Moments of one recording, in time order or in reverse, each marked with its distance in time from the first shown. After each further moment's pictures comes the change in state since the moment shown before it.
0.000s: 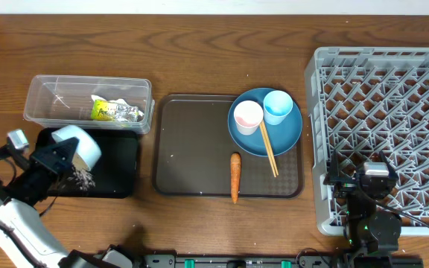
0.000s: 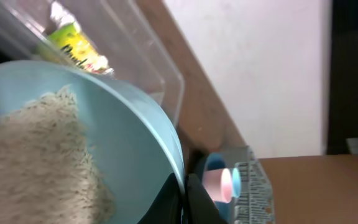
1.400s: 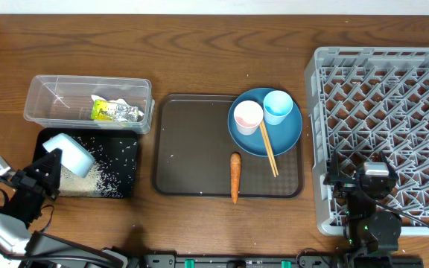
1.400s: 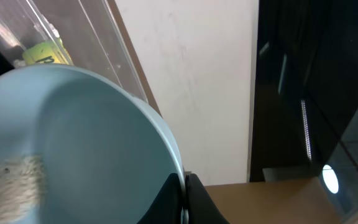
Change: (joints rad) left arm 0.208 0.142 -0.078 -0.007 0.286 0.053; right arm 0.000 0.000 0.000 0.000 0.000 0.000
